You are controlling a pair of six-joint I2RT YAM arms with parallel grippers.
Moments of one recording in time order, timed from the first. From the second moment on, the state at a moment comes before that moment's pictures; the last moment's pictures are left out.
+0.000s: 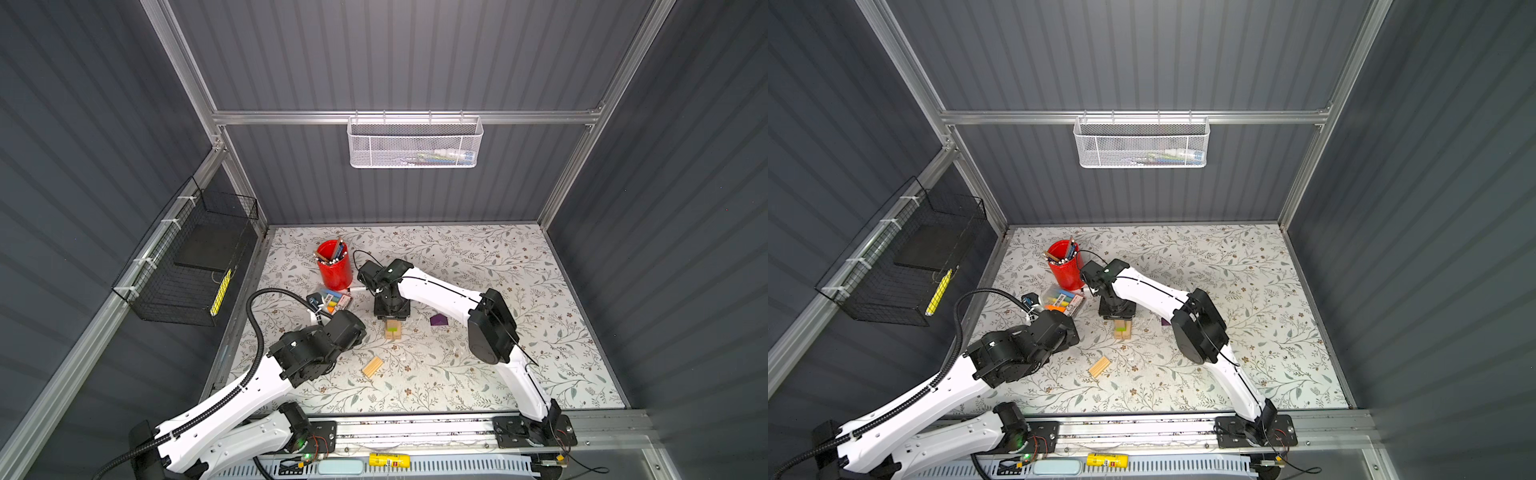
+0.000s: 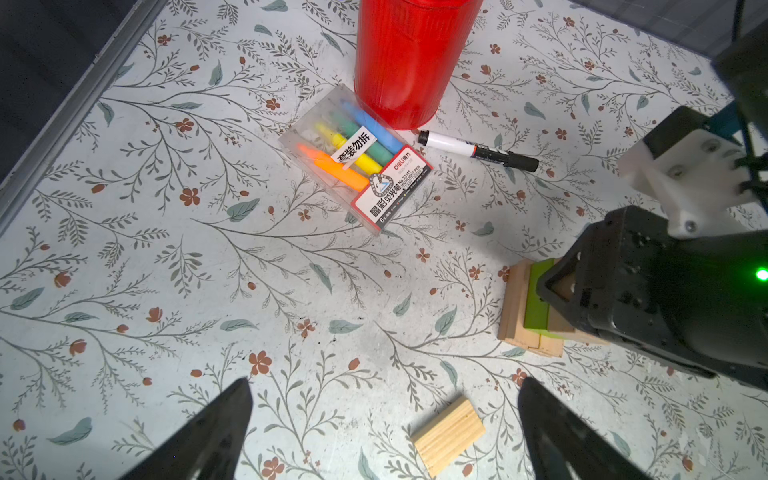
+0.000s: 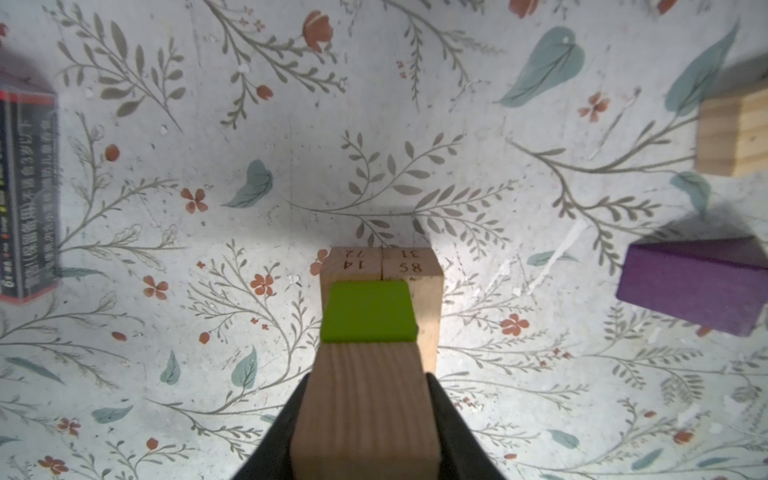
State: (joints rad) left arm -0.89 0.92 0.87 -1.01 -0.59 -1.03; right arm 0.92 2.31 2.07 -1.22 0.08 0.94
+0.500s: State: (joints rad) left arm -0.89 0.92 0.87 -1.01 -0.59 -1.03; right arm 0.91 2.31 2.08 -1.23 0.08 0.92
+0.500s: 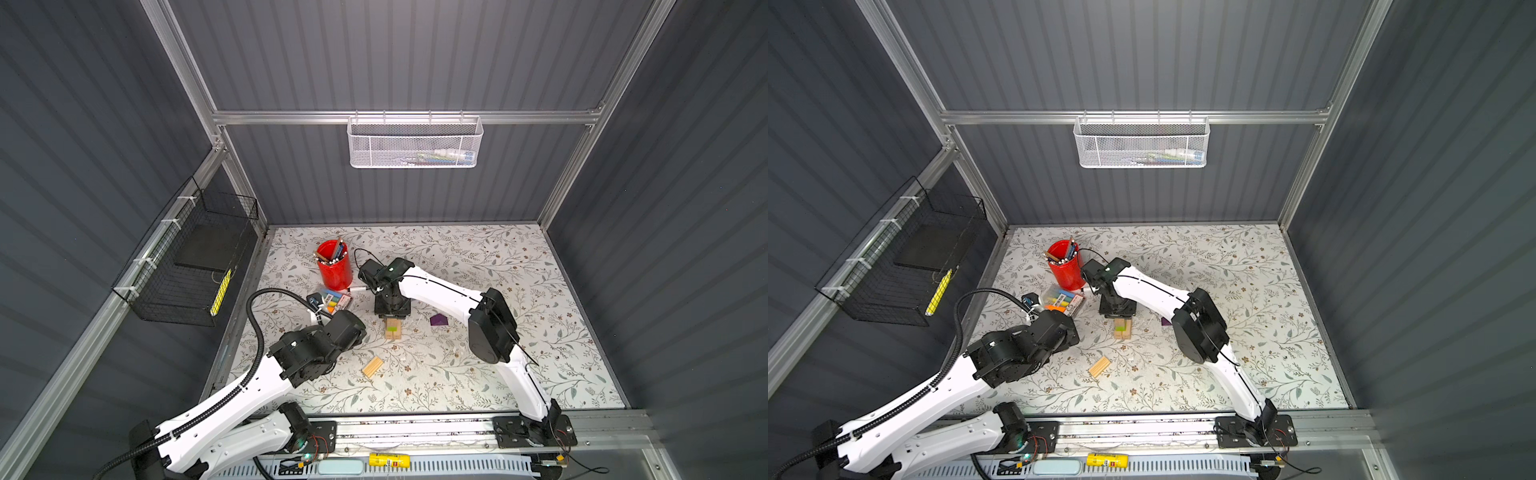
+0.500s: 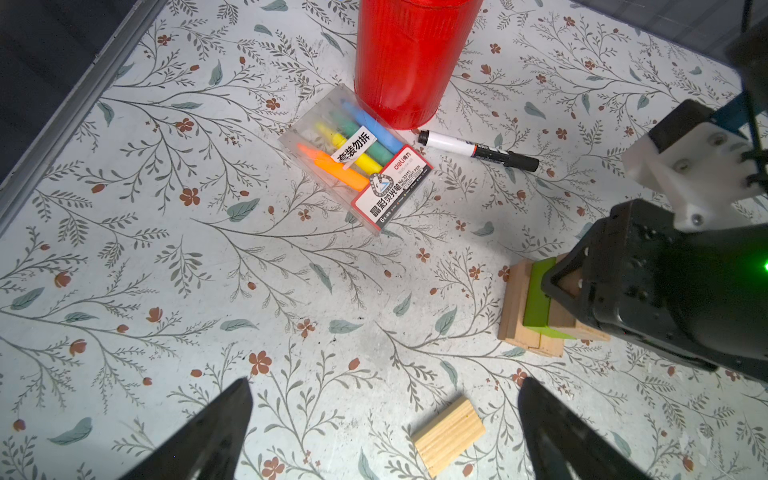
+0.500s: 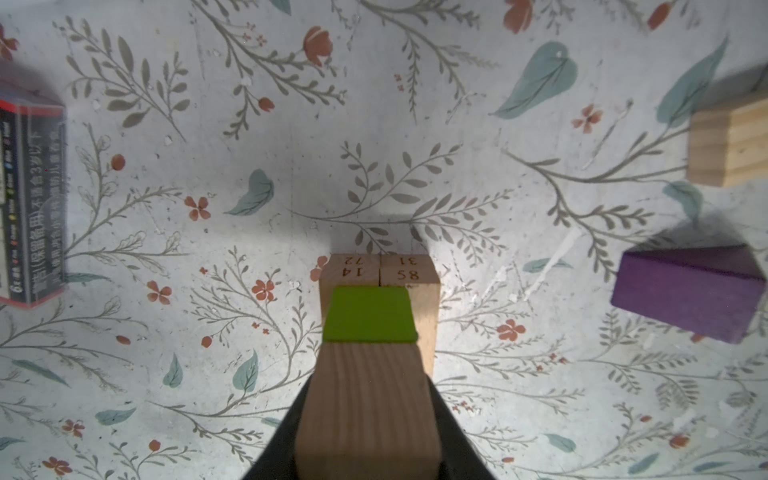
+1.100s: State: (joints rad) left arm -0.89 0.93 0.87 -1.04 -0.53 -0.95; right arm 0.91 1.94 1.82 -1.10 0.07 0.84
